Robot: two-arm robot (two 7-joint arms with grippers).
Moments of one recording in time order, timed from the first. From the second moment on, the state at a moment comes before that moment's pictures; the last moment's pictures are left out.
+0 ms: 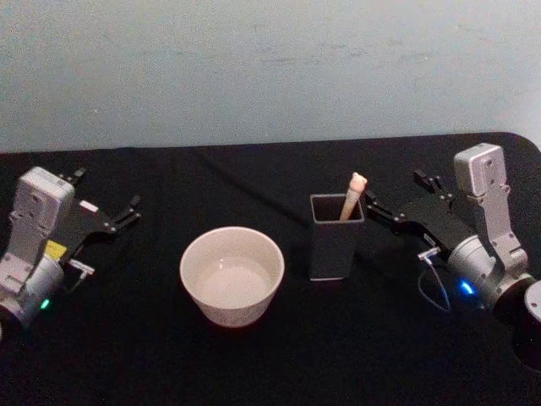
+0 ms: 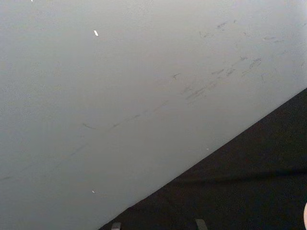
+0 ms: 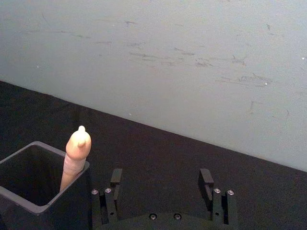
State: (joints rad) left arm -0.20 0.60 0.45 -1.41 -0.25 -0.12 0.03; right arm 0.18 0.32 -0.25 -1.40 0.19 0.02 0.19
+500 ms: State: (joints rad) left arm -0.20 0.60 0.45 -1.41 -0.25 -0.12 0.03; right arm 0.17 0.33 -0.25 -1.40 0.20 0.01 0.19
